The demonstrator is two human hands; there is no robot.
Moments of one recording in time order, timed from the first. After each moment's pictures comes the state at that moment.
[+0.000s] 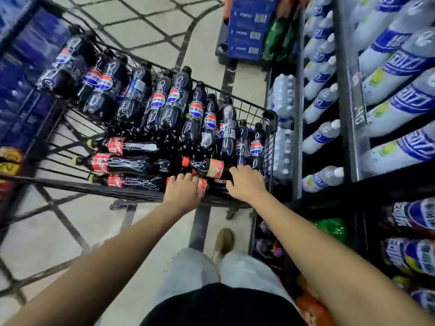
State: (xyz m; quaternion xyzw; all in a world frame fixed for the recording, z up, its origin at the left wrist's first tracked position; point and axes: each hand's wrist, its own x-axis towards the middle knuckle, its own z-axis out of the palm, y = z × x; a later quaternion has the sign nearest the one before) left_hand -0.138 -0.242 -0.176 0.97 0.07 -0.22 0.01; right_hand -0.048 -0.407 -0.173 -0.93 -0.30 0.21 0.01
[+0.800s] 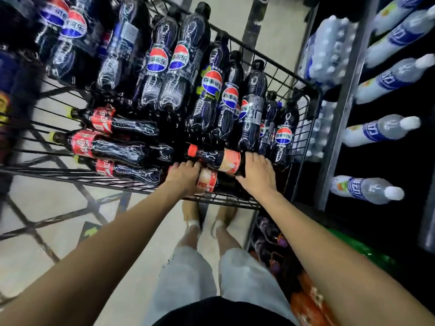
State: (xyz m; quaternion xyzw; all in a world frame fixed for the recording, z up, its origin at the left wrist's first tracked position) left_hand -0.090 -0.195 -0.272 0.92 0.08 -0.39 0.08; right_hand -0.003 -0.381 -0.271 -0.93 -0.26 0.26 0.00
